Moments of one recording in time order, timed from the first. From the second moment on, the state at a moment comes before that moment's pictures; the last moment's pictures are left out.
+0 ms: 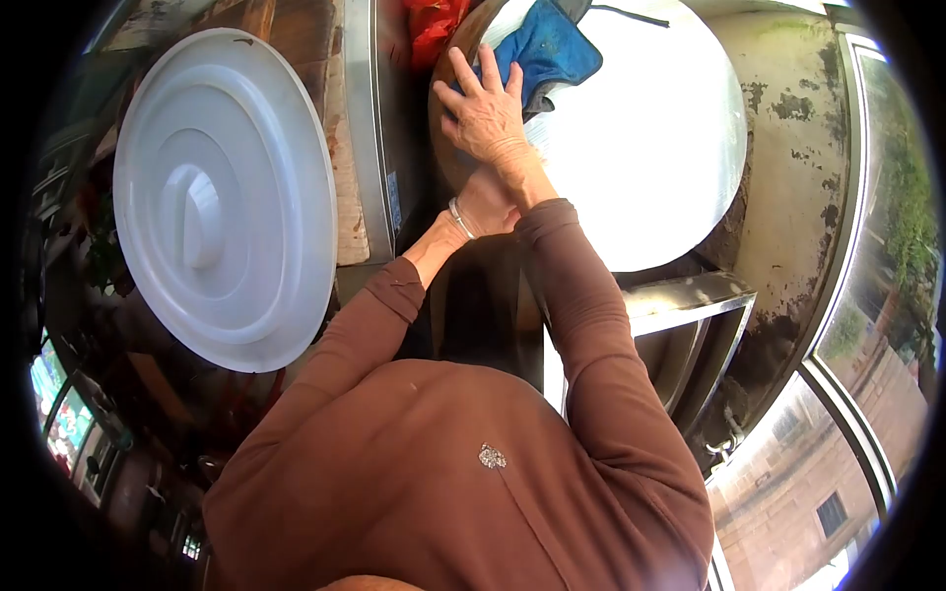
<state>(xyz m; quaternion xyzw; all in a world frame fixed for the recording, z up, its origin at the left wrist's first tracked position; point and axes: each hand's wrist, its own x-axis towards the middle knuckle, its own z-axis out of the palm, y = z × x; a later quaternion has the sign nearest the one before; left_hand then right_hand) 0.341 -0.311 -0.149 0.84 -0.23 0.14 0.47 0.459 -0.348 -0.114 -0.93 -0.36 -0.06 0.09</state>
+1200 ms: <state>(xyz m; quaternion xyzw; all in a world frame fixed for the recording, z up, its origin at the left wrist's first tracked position) 0.582 -0.318 -0.131 0.84 -0.30 0.01 0.44 0.257 -0.441 -0.103 -0.96 0.15 0.01 0.22</state>
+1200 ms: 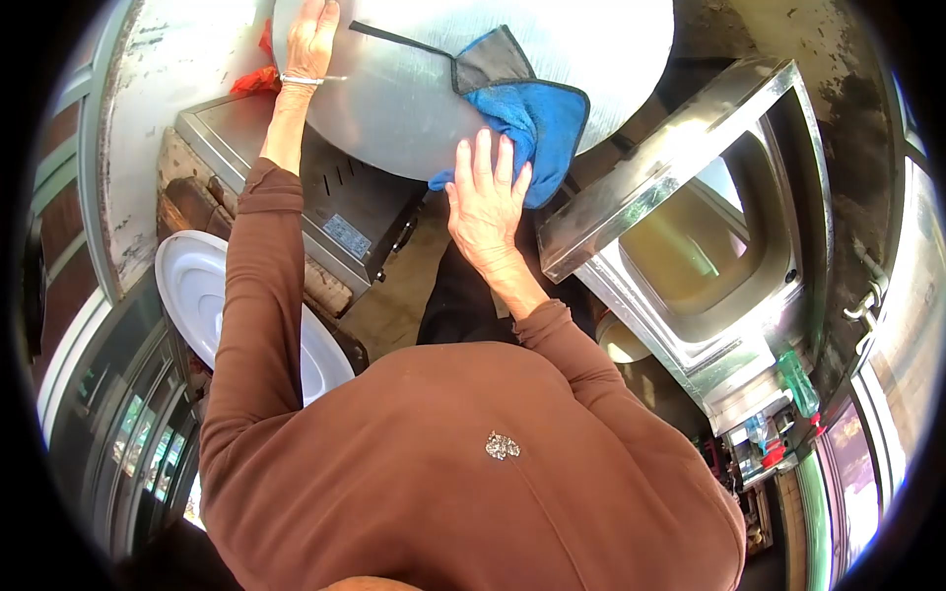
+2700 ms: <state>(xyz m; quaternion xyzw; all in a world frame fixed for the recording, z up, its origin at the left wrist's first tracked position) 0.204 -0.565 -0.065 0.65 -0.43 -0.46 0.42 0.031 -0.700 -0.178 -0.60 0.76 -0.15 0.21</state>
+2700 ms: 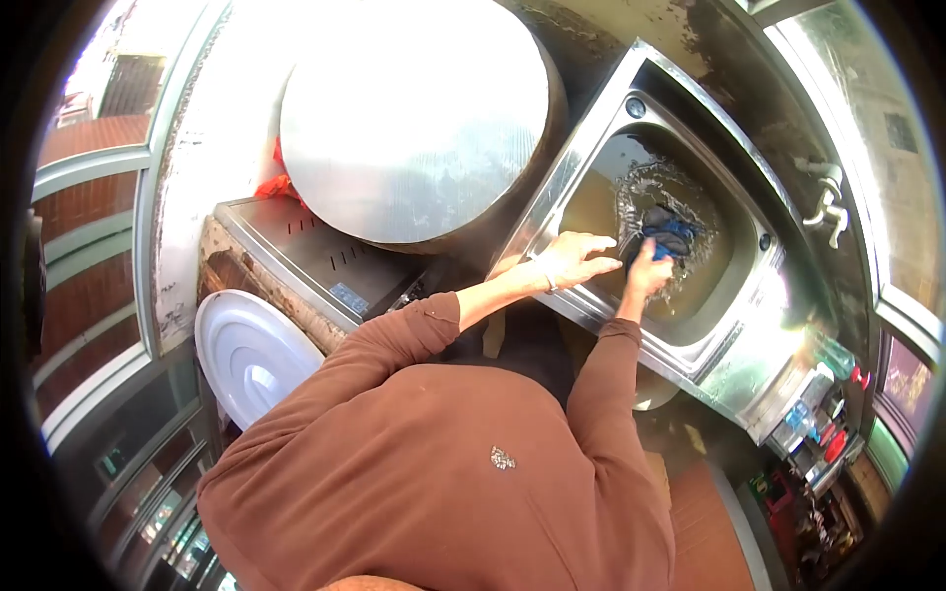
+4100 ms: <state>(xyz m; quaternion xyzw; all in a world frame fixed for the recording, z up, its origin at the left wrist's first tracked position) 0.142 -0.629 -0.133 0.44 0.14 -0.78 0.43 0.048 -0.698 -0.137 -0.45 0.69 -0.13 0.55</state>
